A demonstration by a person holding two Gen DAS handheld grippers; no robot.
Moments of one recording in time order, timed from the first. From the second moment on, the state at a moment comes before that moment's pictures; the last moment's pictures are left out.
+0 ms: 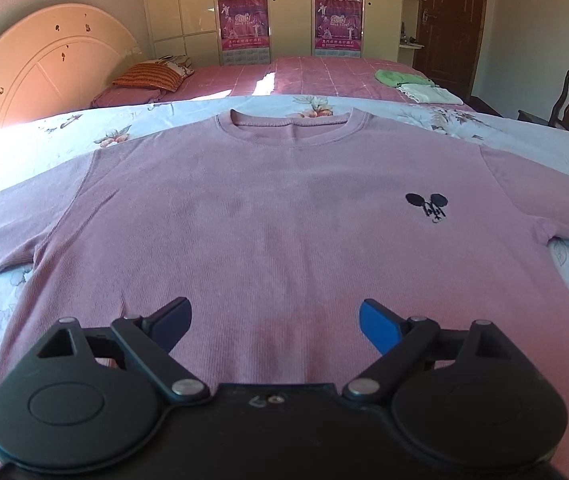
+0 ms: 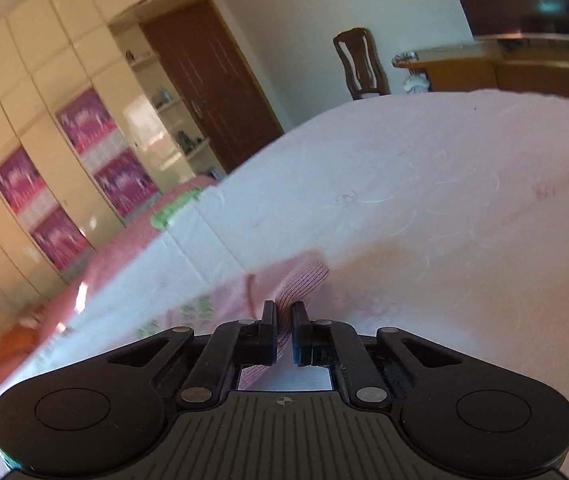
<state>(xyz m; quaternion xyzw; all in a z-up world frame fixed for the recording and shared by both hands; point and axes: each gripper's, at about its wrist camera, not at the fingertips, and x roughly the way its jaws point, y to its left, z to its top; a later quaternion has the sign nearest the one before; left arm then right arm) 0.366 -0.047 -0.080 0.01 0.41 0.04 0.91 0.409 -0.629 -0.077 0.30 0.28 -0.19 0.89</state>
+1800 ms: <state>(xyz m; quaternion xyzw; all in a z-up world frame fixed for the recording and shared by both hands) 0.507 0.004 -0.118 -0.12 0.41 -0.16 0.89 0.405 -0.253 -0.063 0.20 0.31 -0.02 0.93</state>
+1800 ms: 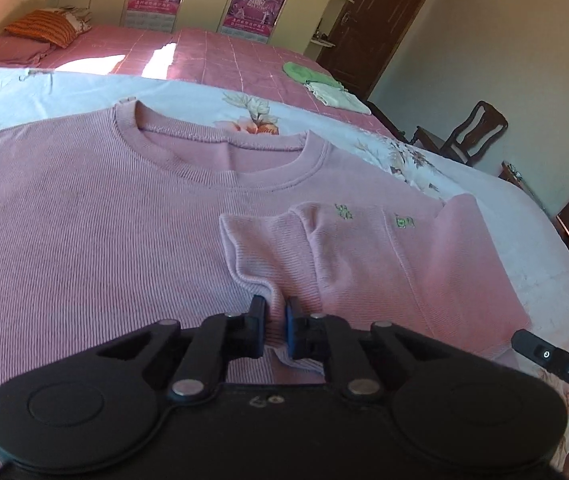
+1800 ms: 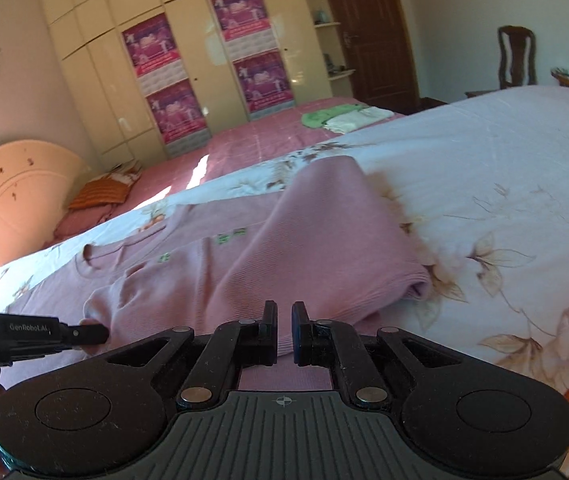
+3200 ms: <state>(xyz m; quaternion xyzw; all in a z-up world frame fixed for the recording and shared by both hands) 0.479 0.080 -0.122 -0.13 0.31 -0.06 0.94 0.395 -0.312 -0.072 0.29 0.33 -0.02 0.90</state>
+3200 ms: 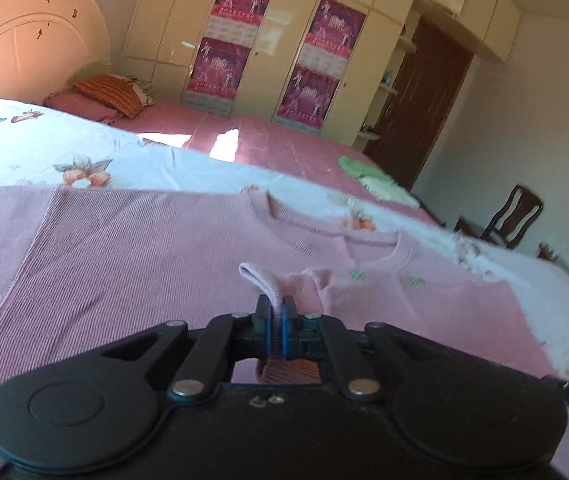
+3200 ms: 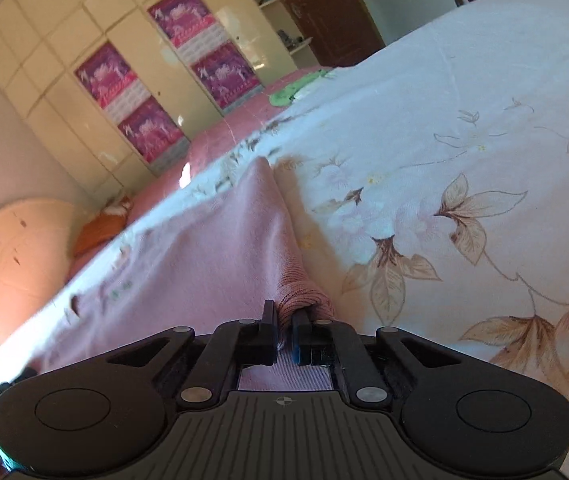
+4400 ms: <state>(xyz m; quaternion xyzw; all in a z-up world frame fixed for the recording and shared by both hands) 0.468 0.026 -0.121 0.00 0.34 -0.09 0.93 0.447 -0.295 -0.068 0.04 0.38 0.04 0.92</state>
